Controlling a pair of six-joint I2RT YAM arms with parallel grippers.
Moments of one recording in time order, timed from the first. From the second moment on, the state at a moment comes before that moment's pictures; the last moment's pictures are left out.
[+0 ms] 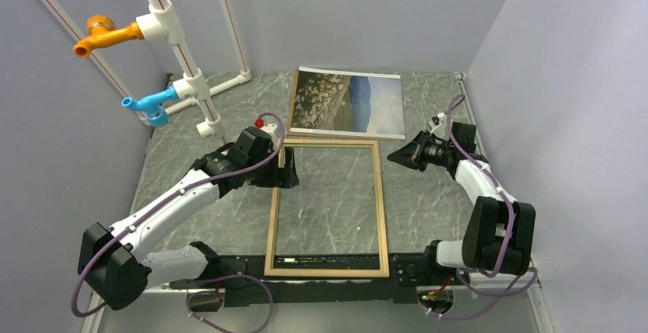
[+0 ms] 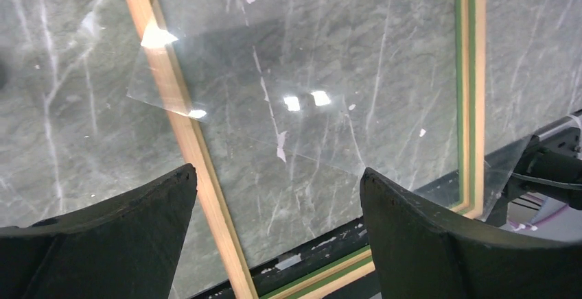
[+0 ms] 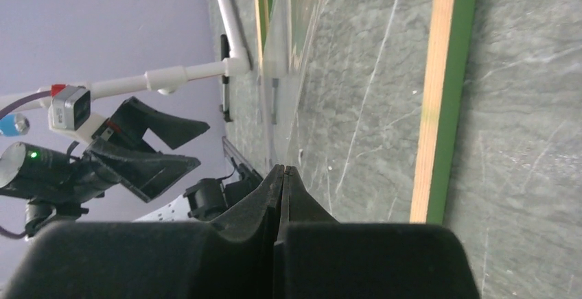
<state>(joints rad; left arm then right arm) -0.64 1.15 0.92 -0.61 0.07 -0.54 -0.18 1.33 0.72 -0.22 -0.97 0.60</state>
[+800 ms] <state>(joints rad) -0.64 1.14 0.91 -0.70 -0.04 -0.52 0.09 1.51 0.88 -0.35 -1.04 0.49</state>
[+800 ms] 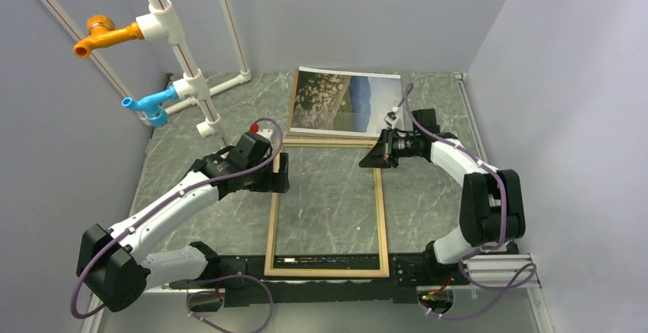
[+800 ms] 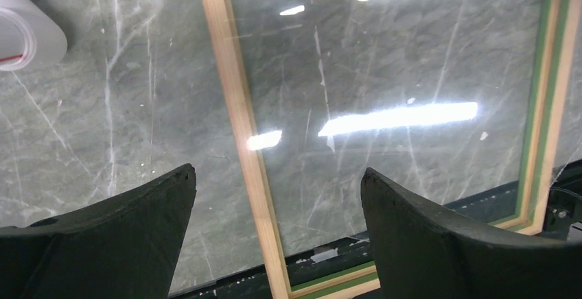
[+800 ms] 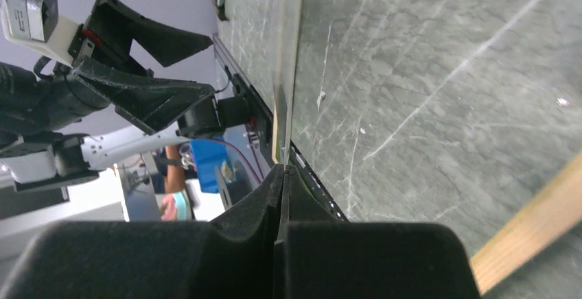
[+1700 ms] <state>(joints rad) -0.51 1.07 0.55 -0.62 -0.10 -0.59 0.25 1.74 0.88 -0.22 -0.78 0.57</state>
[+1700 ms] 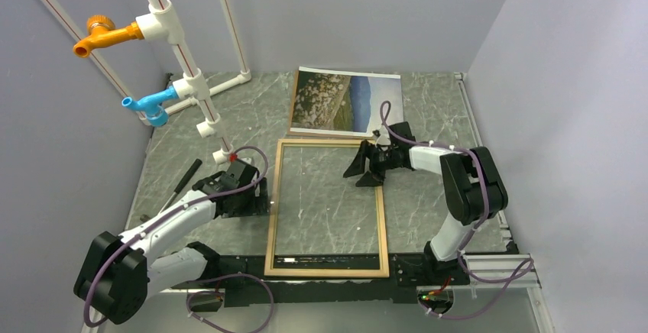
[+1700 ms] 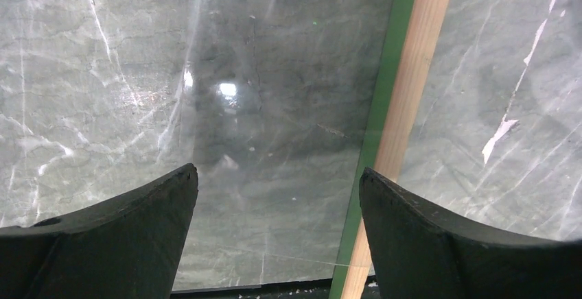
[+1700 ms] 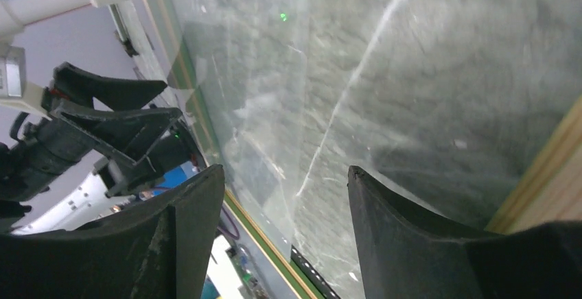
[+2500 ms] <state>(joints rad) -0.51 1.06 0.54 -0.60 -0.08 -0.59 0.34 1.79 0.52 0.60 -0.83 1.05</state>
